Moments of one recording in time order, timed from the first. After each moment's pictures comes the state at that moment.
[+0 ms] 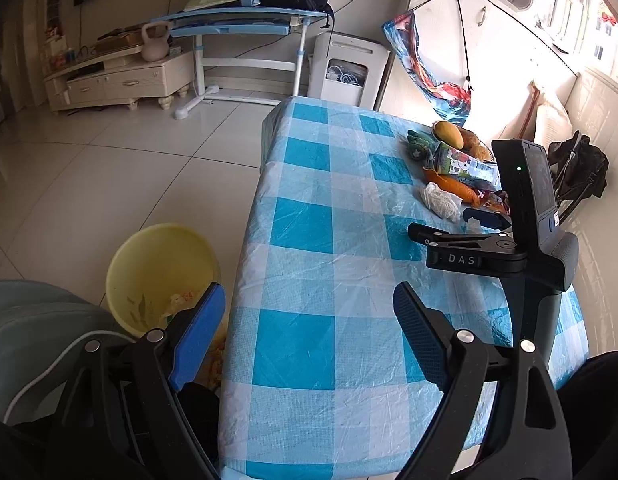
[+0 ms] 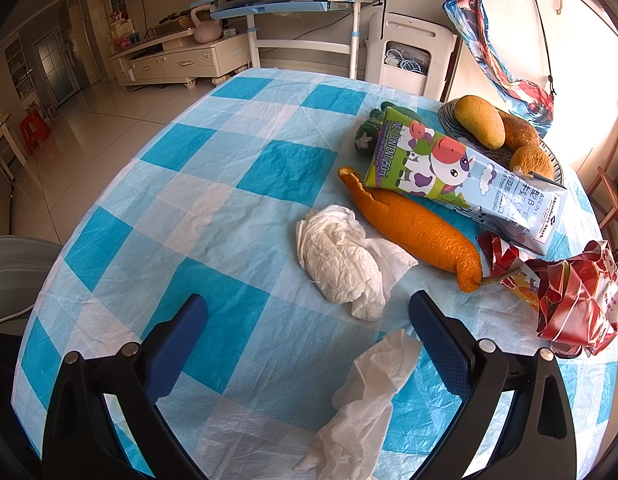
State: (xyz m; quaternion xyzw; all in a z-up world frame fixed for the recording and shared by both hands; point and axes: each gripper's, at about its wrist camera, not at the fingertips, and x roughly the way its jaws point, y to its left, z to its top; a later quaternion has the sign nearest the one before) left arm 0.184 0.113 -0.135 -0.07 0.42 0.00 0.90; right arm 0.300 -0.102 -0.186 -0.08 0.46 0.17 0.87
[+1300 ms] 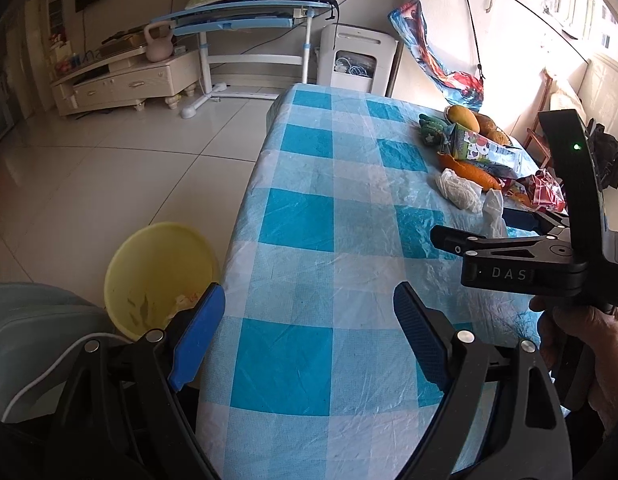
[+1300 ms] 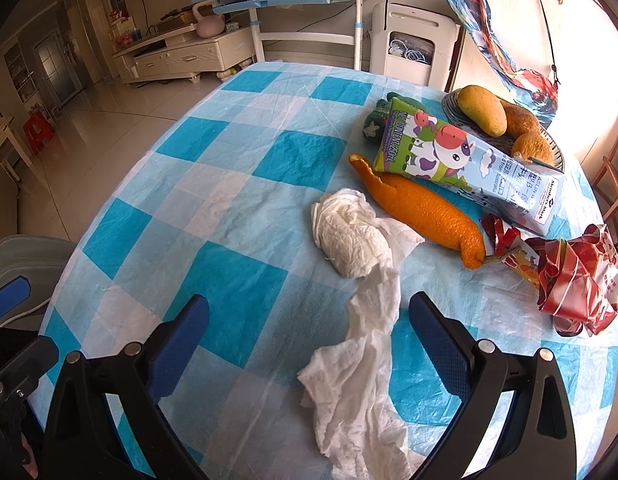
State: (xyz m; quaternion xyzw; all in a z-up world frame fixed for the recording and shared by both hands) left arm 0.203 0.094 -0.160 -0.05 0.43 0.02 0.90; right arm 0.283 -0.104 -0.176 -0.06 0.47 0.18 0.86
